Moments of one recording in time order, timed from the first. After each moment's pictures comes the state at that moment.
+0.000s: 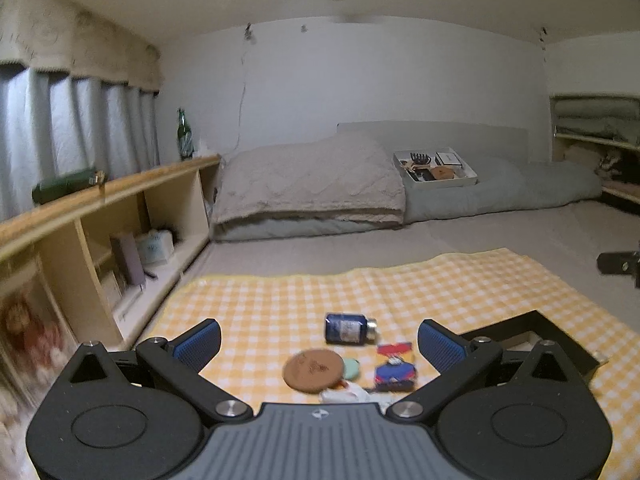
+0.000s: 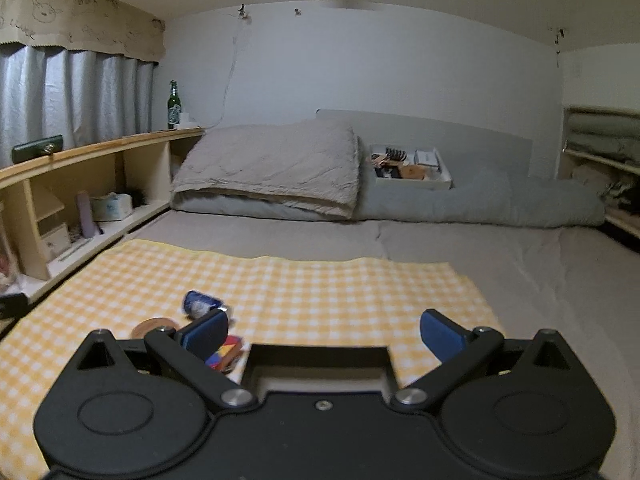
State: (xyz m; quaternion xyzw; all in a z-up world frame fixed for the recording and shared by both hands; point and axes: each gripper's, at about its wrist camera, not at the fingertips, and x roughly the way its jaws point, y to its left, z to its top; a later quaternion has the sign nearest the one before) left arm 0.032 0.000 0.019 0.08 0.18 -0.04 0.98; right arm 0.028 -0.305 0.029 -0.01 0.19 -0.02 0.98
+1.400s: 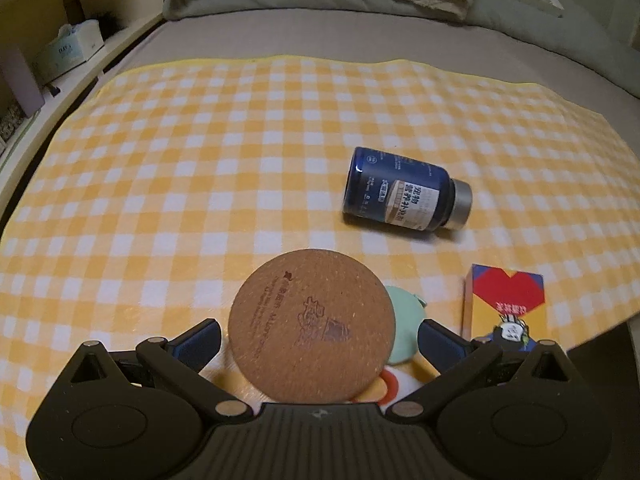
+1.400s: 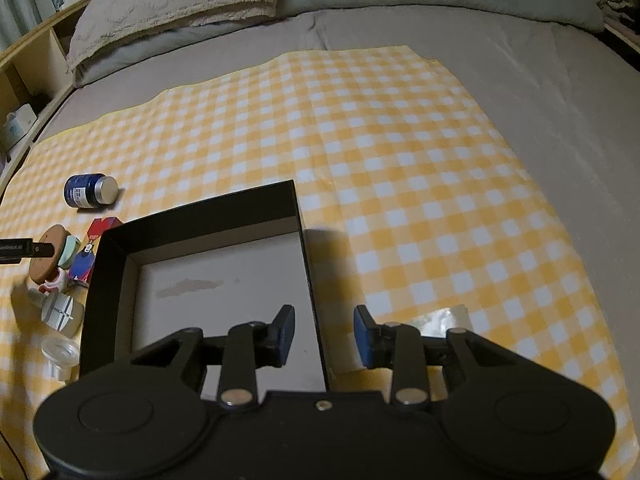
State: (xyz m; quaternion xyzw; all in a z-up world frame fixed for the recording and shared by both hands) left arm 0.333 0.006 -0.143 0.03 0.51 -0.02 0.86; right arm 0.163 -0.410 -0.093 0.10 0.49 -0.05 0.87
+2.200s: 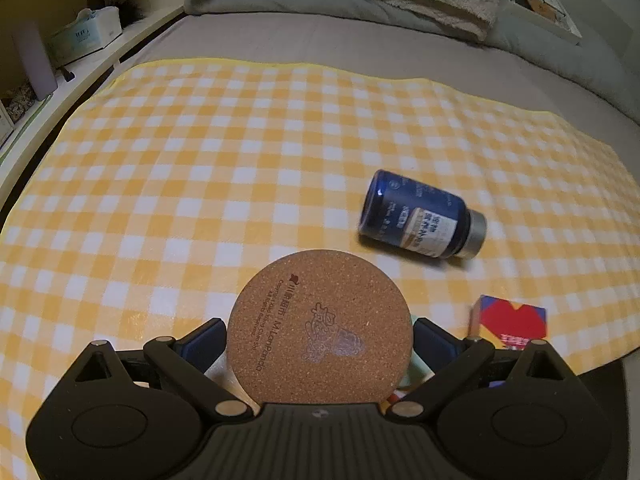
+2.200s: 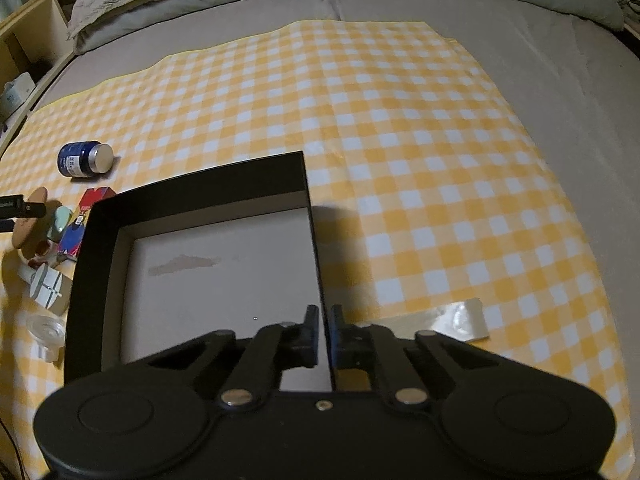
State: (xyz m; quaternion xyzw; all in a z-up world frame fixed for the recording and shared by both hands) left arm 0.339 0.033 -0.136 -0.01 0.50 -0.01 0.87; right arm 0.178 -0.403 -0.108 0.08 0.52 -0.04 0.85
